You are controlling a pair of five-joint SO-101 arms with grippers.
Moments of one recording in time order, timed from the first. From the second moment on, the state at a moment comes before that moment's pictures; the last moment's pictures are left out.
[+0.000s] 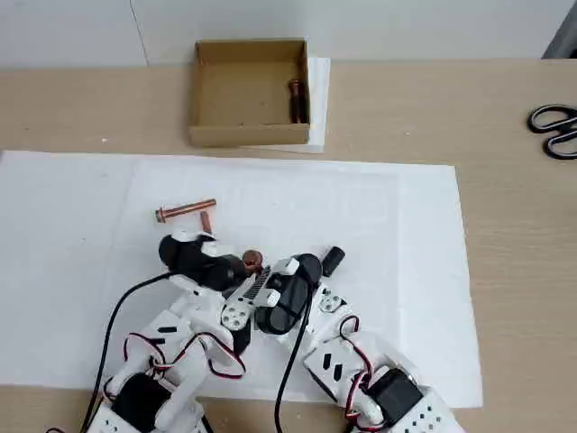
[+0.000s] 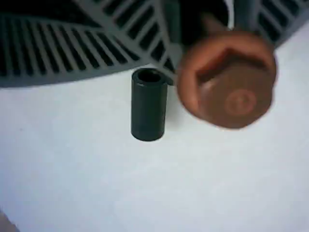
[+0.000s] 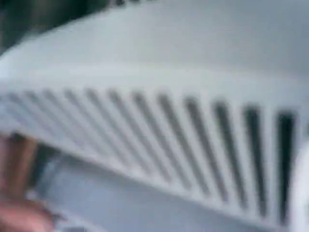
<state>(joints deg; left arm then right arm) 27.4 -104.0 89.1 55.0 15.3 -43.8 -102.6 95.2 40.2 8.2</state>
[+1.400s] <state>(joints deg) 24.3 -104.0 90.0 55.0 10.3 -41.6 -102.3 95.2 40.4 8.7</state>
